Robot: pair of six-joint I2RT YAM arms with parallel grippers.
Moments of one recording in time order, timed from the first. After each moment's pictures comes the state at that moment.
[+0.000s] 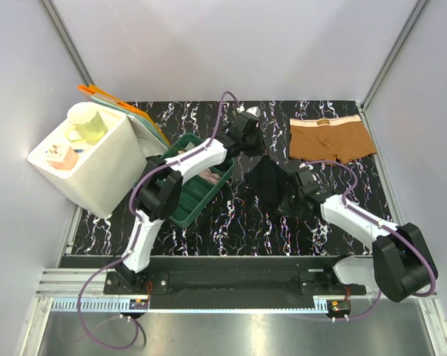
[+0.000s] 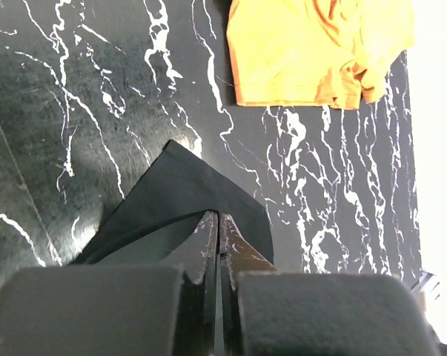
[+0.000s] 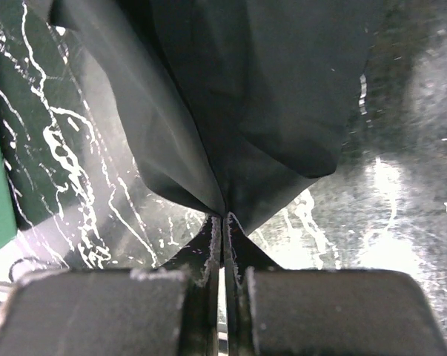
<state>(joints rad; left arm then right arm) -0.71 2.20 1.83 -0.28 0.11 -0.71 0.46 1.26 0.65 -0.41 -0.04 0.84</state>
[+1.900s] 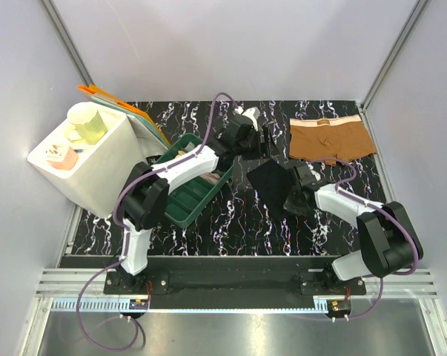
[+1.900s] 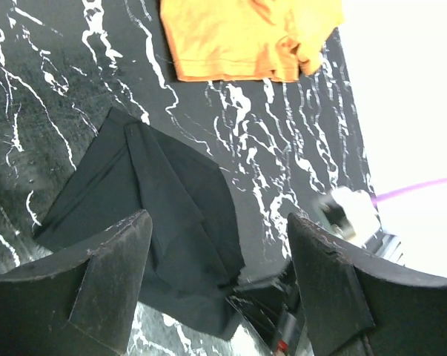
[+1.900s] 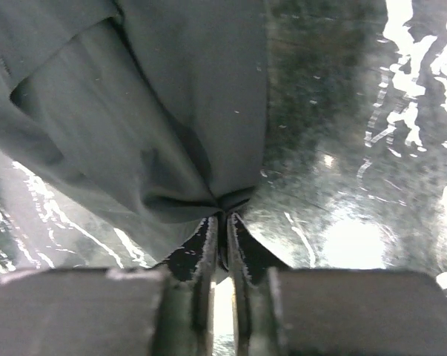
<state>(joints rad) -0.73 2.04 1.64 -0.13 0.18 -0.72 0.38 1.44 0.71 -0.45 0.09 0.78</state>
